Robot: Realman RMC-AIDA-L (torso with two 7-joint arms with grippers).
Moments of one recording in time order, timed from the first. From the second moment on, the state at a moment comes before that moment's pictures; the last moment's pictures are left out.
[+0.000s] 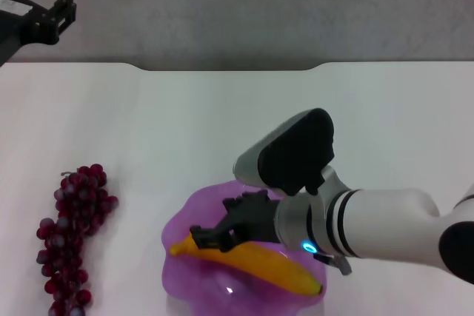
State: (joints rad) left arm -0.06 -2.03 -1.49 -1.70 2.87 -0.28 0.21; right arm 0.56 2.01 -2.25 -1.20 0.74 0.52 -0.07
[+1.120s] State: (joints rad) left arm -0.06 -2.03 -1.37 -1.65 2.86 -0.23 0.21; right arm 0.12 2.01 -1.79 -1.30 0.74 0.00 -0.23
